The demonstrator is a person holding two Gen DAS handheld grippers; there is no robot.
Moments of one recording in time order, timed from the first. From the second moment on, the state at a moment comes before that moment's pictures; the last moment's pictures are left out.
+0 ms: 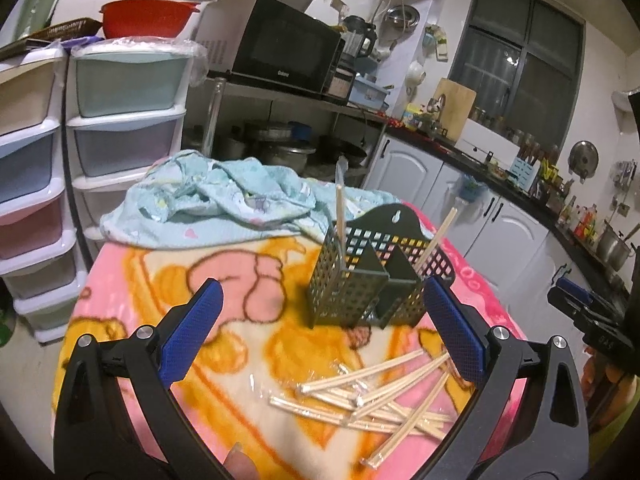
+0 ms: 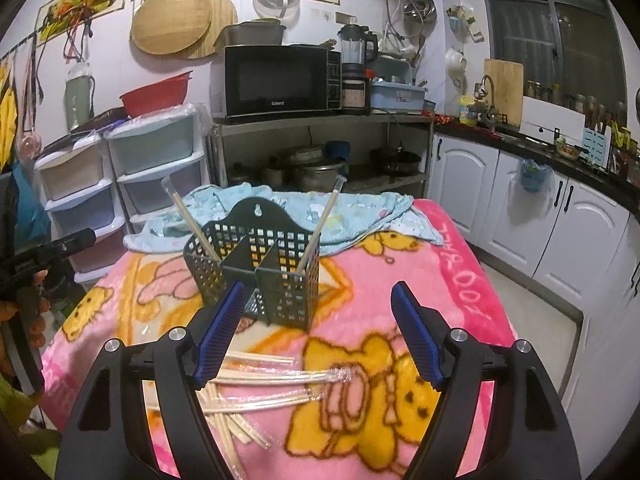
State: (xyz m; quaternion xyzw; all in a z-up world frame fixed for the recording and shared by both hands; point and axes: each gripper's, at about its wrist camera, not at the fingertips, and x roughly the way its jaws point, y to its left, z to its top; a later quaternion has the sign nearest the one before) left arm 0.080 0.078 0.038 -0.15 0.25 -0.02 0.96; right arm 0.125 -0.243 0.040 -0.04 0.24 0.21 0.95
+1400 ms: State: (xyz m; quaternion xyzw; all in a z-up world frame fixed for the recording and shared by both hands) left arm 0.091 0.058 -0.074 -0.22 0.40 -0.09 0.88; right arm 0.160 -0.238 -0.085 -0.06 0.40 0.20 0.89
